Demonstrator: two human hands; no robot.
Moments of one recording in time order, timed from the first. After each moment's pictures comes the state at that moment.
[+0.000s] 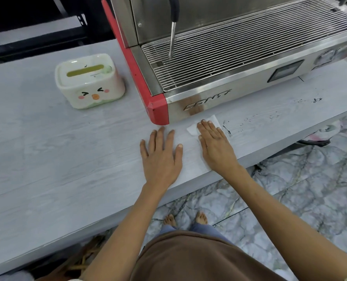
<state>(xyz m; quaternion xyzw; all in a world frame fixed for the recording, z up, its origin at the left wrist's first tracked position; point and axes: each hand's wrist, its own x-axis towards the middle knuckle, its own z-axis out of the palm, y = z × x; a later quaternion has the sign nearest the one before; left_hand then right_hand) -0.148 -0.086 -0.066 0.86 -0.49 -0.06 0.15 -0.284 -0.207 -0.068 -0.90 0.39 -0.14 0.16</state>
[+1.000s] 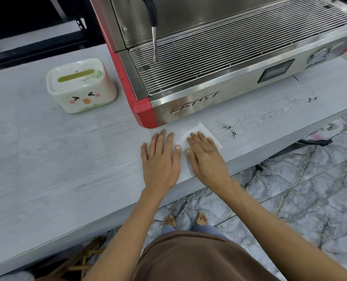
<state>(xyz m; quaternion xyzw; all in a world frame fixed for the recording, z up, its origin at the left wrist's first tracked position) -0.175 -0.098 -0.059 0.85 -0.48 -0.09 0.18 -0.302 -0.184 -0.066 -0.90 0.36 -0.17 0.18</state>
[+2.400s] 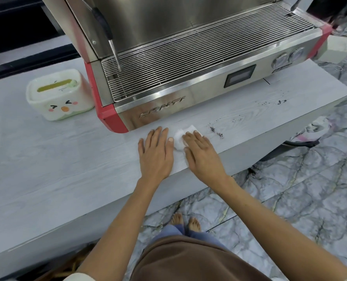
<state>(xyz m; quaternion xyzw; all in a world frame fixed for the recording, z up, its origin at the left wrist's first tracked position) -0.224 -0.153 -0.052 0.85 -0.46 -0.11 0.22 -0.364 -0.229 -0.060 -0.90 0.34 -0.20 0.20</state>
